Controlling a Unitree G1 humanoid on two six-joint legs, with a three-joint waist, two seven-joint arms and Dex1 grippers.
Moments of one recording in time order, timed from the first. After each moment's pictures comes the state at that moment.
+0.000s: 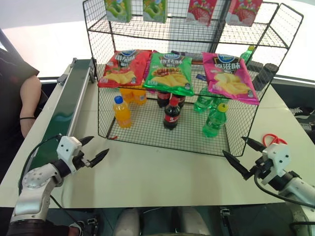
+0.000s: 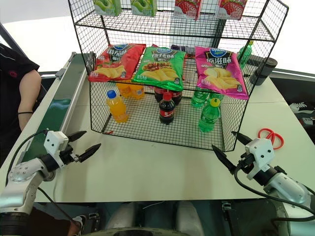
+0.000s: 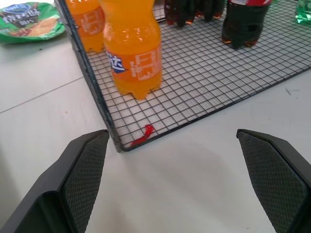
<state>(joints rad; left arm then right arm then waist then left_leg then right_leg) 0.09 0.61 0.25 0.04 -0.36 0.03 -0.83 0.33 -0.56 -0.37 -0.33 0.41 0.08 0.73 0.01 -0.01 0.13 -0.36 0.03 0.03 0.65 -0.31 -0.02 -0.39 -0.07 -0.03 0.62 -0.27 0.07</state>
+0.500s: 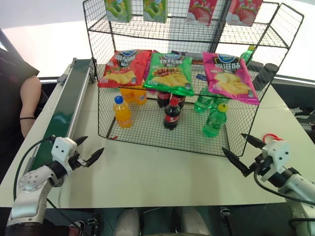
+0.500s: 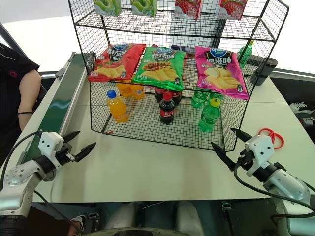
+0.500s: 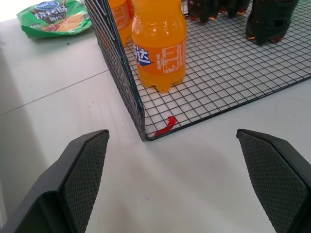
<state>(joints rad) 0.11 0.61 0.26 0.04 -0.36 0.02 -0.78 0.31 -0.57 -0.37 -0.33 0.41 0.09 0.73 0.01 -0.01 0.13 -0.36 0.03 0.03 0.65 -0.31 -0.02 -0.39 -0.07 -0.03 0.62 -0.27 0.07</state>
